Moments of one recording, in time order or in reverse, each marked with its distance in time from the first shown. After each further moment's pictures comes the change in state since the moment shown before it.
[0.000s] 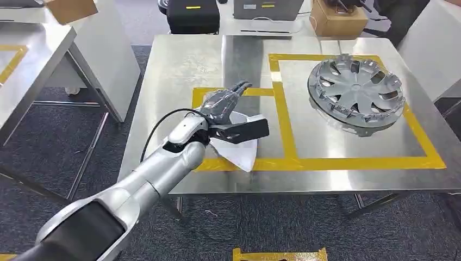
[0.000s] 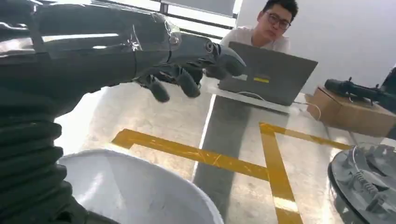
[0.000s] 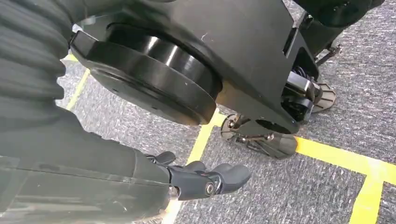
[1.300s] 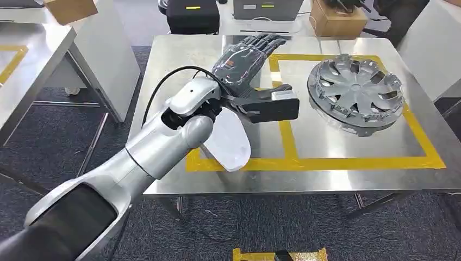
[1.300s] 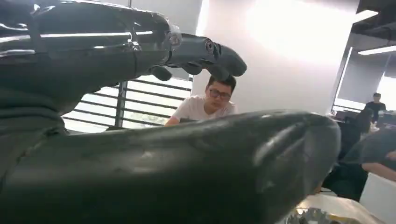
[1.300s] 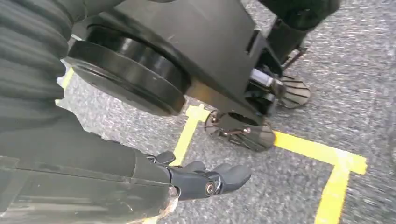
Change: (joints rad) left arm -0.160 0.018 -0.064 -0.302 -0.048 -0.166 0.081; right arm -0.057 0.000 0.003 0.000 -0.007 0.000 0.000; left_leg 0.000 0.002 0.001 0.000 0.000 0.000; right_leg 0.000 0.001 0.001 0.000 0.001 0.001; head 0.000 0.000
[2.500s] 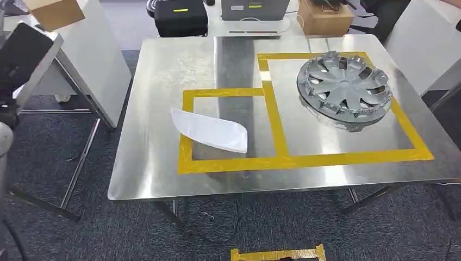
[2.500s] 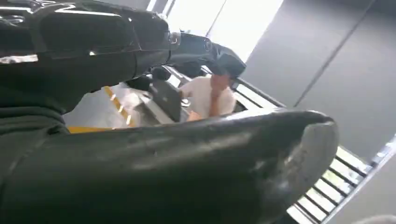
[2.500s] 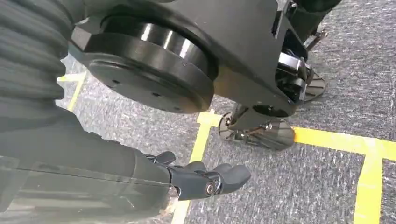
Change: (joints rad) left arm 0.444 0.731 0.704 -0.702 0.247 -0.045 0.314; right arm 0.046 -0.003 0.022 0.003 -0.095 -0.048 0.005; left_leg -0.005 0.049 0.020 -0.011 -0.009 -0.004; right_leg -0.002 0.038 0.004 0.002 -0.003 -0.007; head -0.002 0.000
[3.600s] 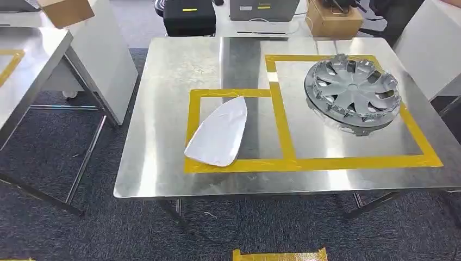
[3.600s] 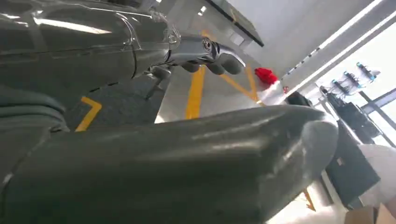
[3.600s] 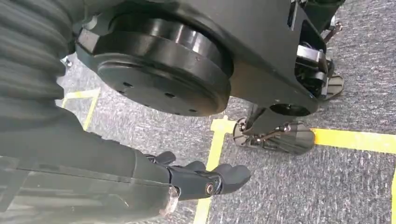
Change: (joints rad) left arm 0.525 -0.196 0.842 0.060 0.106 0.122 -0.228; right arm 0.014 0.003 -0.004 0.002 -0.077 -0.025 0.053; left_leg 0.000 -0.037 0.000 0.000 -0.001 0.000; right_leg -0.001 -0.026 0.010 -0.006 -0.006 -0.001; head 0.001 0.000
